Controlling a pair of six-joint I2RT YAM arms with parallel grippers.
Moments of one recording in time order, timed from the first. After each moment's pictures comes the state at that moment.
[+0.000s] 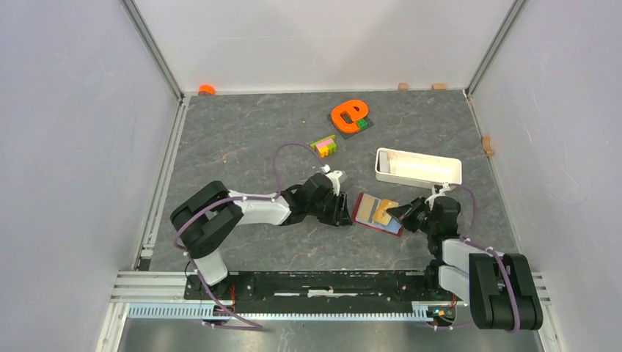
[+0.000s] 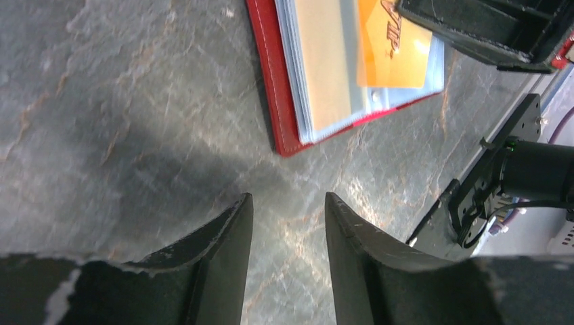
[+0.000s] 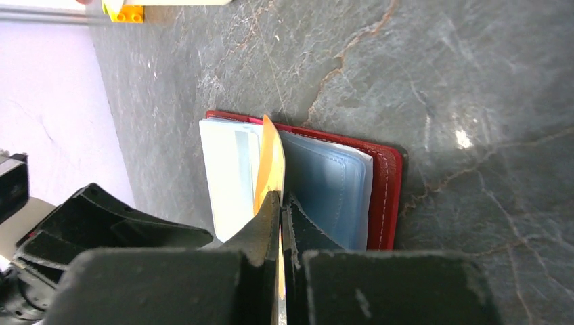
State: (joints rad) left arm -0.93 1.76 0.84 0.20 0.24 -0.63; right arm -0.02 1.10 0.02 0.46 -0.44 0.91
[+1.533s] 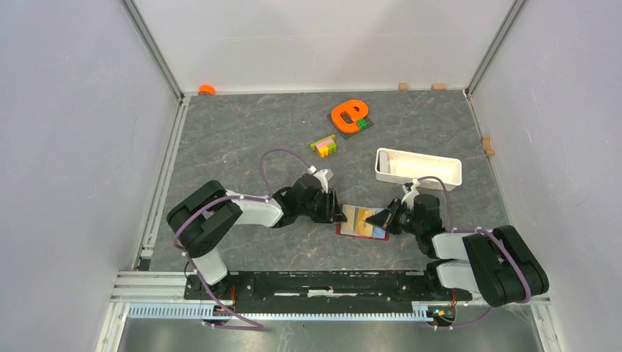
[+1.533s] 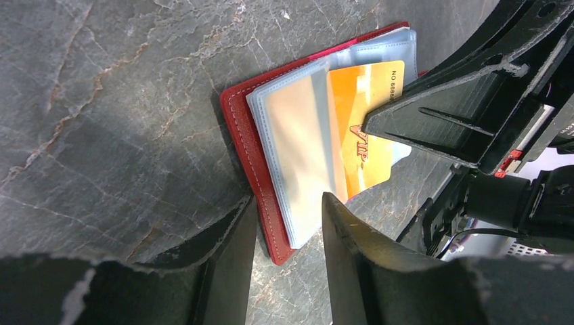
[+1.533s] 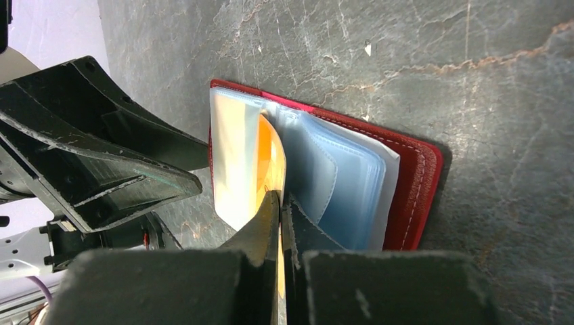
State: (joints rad) left arm -0.87 1.72 0.71 0.33 0.25 -0.78; right arm 0.25 1.28 0.05 0.60 -0.52 0.82
